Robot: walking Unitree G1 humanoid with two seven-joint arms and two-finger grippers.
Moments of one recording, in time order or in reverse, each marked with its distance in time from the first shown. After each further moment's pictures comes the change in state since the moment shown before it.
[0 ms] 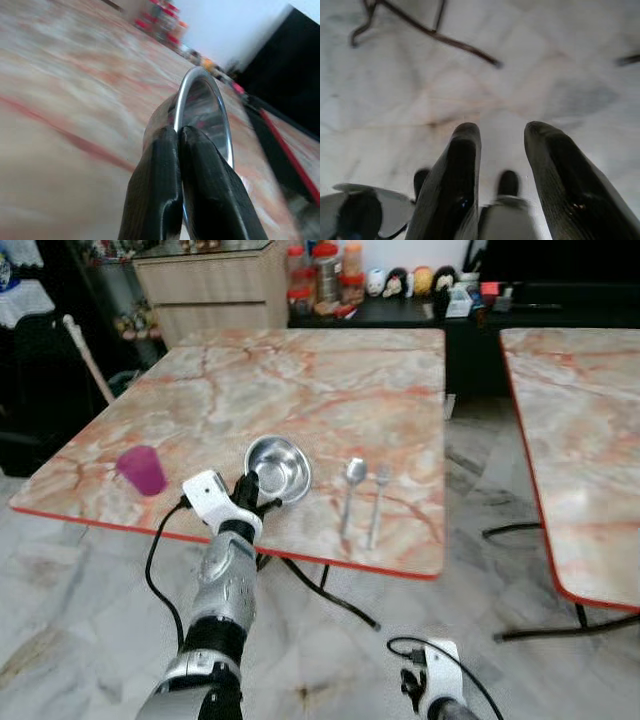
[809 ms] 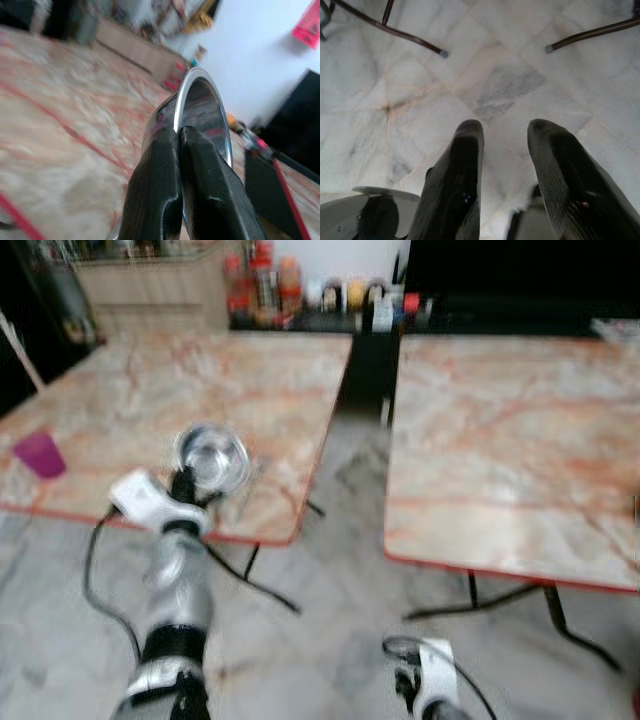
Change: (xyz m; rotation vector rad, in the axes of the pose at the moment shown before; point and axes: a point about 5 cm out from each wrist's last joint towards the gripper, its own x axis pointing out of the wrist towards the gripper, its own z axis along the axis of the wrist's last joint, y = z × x) left arm -0.024 0.082 0.084 0.091 -0.326 0.258; right arm 0.001 0.009 0.001 0.007 -0.005 0.019
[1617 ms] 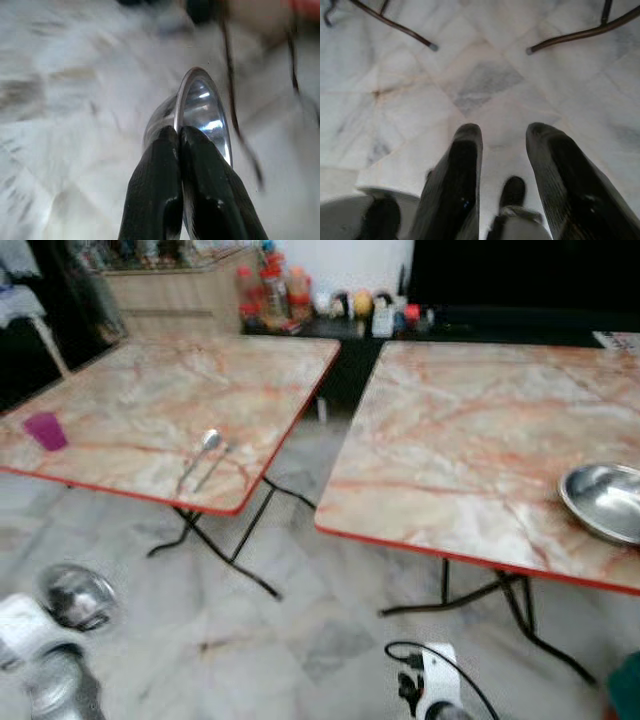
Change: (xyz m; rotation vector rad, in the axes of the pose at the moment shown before) left arm -0.095 0.153 -0.041 0.476 0.492 0.344; right arm 0.000 -0.001 0.000 -0.001 -0.003 -0.005
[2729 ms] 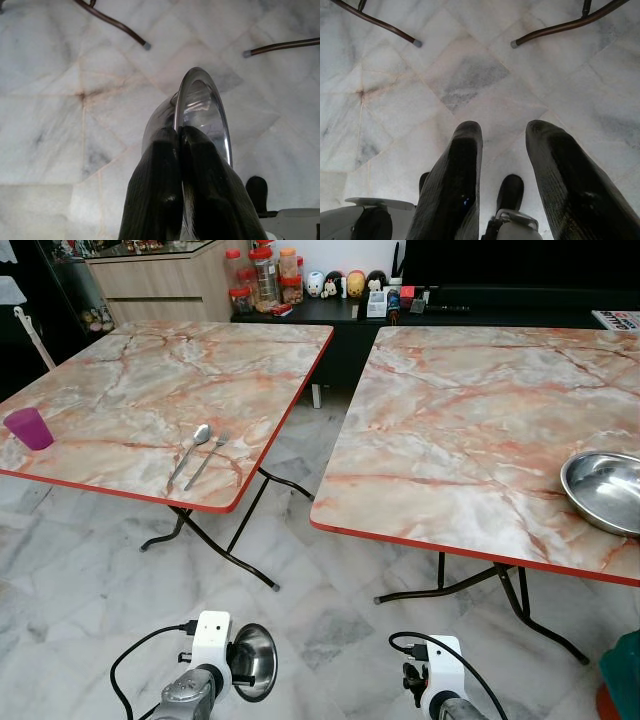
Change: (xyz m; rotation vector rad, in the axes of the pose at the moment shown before) left arm -0.038 -0.114 -0.079 0.337 0.374 -0.547; right arm 0.001 -0.006 0.007 -0.005 -0.012 -0.016
